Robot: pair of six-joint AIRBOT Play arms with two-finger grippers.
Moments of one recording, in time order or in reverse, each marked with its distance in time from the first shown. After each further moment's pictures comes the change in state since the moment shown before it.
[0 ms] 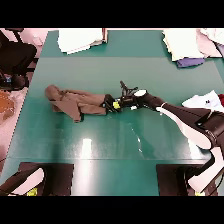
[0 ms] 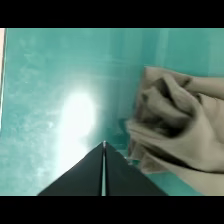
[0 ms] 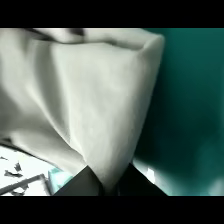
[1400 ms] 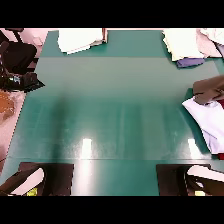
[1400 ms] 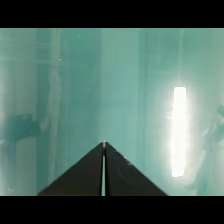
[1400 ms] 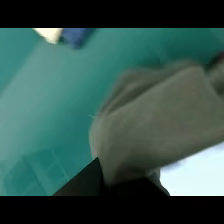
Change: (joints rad) left arm 0.000 0.000 0.000 -0.394 -0.144 0.005; right arm -1.419 0.503 0.441 -0.923 0.741 0.460
